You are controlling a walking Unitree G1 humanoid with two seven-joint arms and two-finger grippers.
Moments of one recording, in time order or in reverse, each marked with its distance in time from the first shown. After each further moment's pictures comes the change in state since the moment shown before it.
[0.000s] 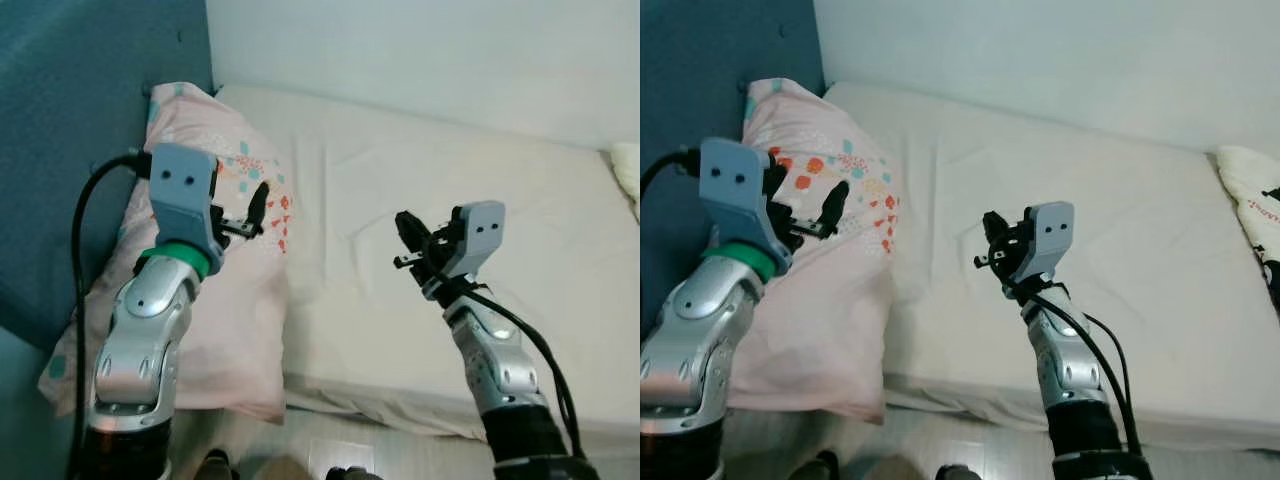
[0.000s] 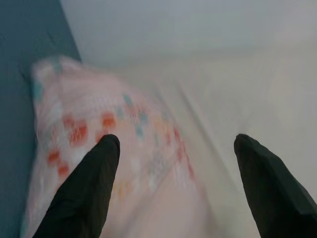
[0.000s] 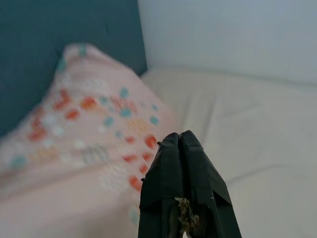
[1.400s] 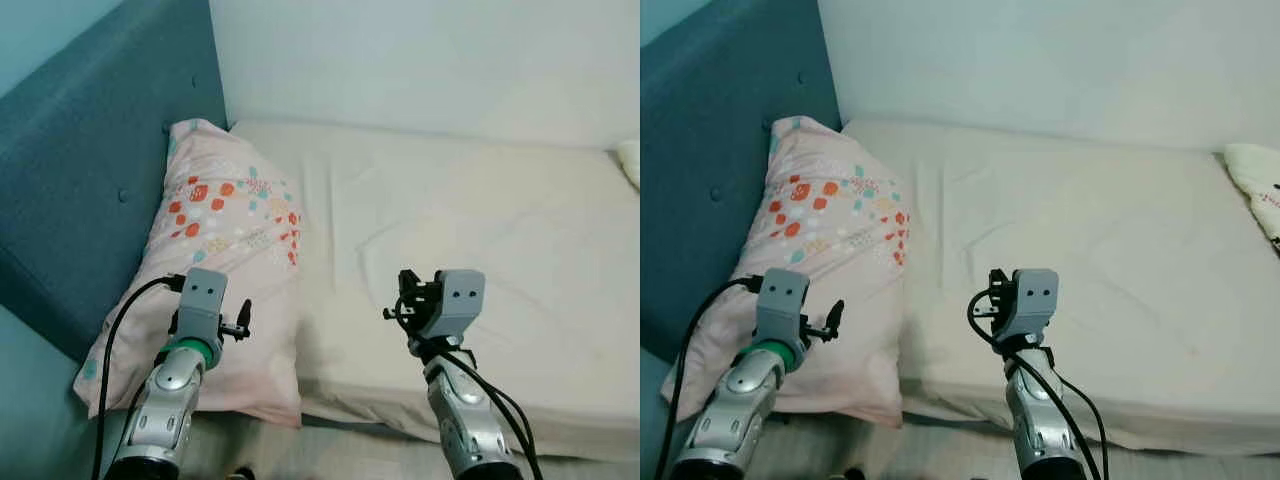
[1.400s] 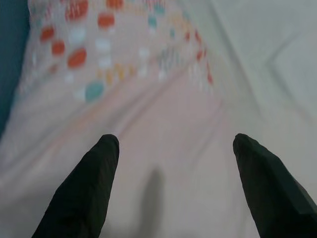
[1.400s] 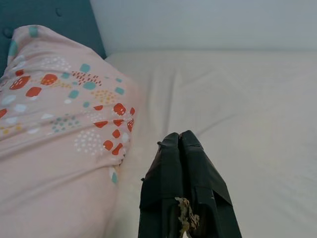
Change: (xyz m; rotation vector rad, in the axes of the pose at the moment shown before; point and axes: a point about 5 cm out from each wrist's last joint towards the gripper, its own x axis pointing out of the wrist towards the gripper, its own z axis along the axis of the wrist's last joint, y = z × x) left arm 0.010 -0.010 -0.118 -0.099 0.269 0.143; right arm -0.046 -0.004 -0.059 -0.052 0.139 -0.220
